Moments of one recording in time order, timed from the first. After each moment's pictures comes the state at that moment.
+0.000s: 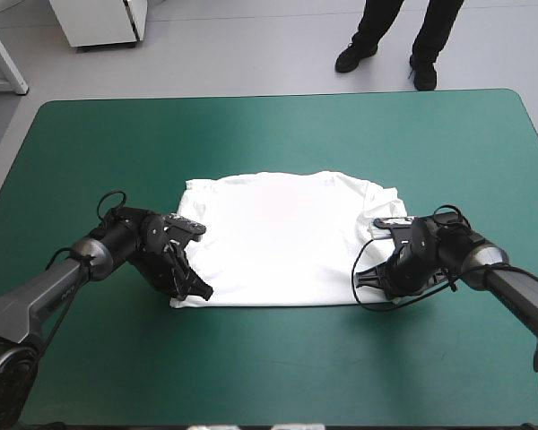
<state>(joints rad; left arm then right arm) -0.34 1.61 -0.96 -0.14 0.93 0.22 0.33 1.53 -0.91 0.09 0.85 0.14</state>
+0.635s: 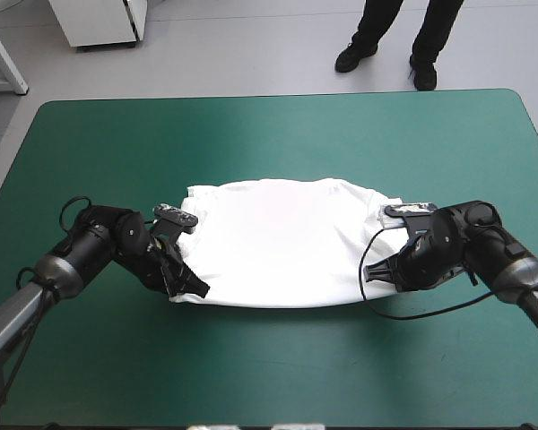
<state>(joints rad) -0.34 1.40 -1.00 -0.18 1.03 0.21 0.33 1.34 -1.01 0.09 1.06 0.14</state>
